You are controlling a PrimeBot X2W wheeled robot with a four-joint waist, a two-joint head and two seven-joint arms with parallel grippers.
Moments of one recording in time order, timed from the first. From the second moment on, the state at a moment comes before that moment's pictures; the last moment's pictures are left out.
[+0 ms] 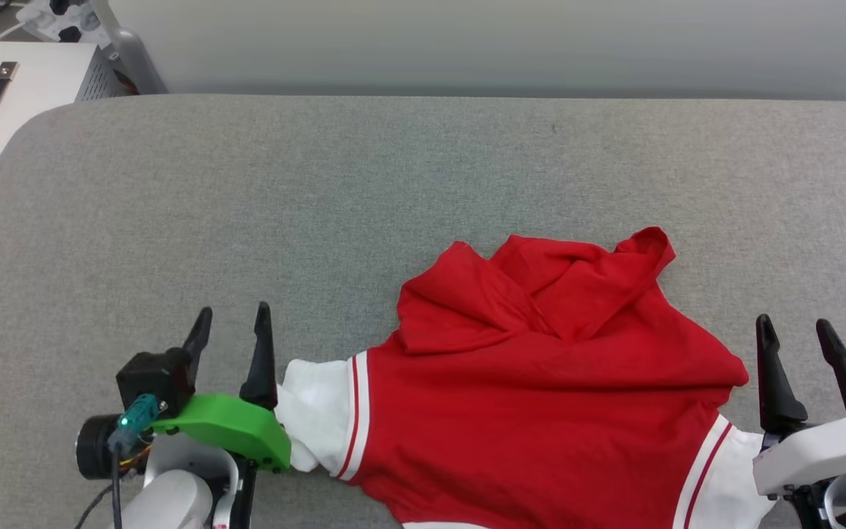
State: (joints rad) left arm -0.18 0.47 -0.55 0.06 -0.72 0.39 -0.24; right arm 0.07 -0.05 -0.16 -0.22 0.20 0.13 0.08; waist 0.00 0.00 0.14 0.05
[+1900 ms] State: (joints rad) left arm -0.06 0.56 -0.46 -0.23 -0.77 0.39 0.02; right arm 0.17 -0.25 -0.14 -0.03 0.47 0.13 0.73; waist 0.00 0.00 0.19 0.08
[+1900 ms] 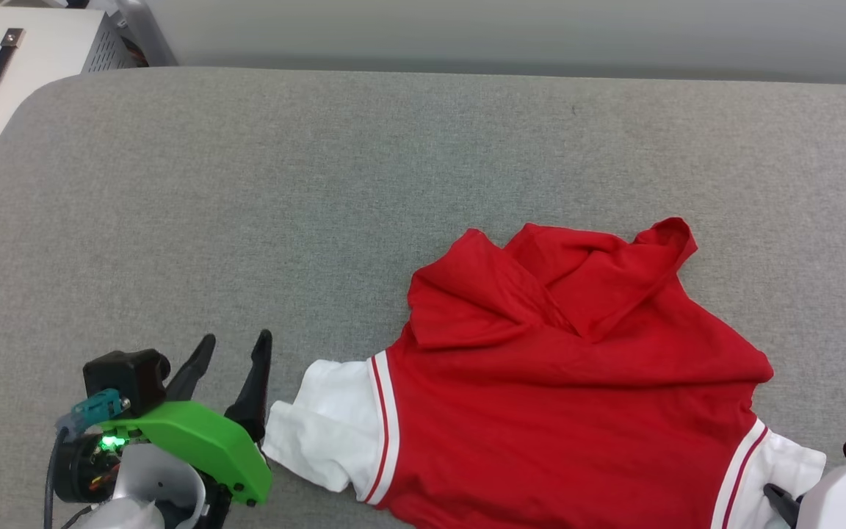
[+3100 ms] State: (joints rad) left arm -0.25 0.57 -0.69 0.20 -0.91 0.14 0.50; right arm 0.16 -0.22 -0.11 -0.08 0.47 0.13 0.72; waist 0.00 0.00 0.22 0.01
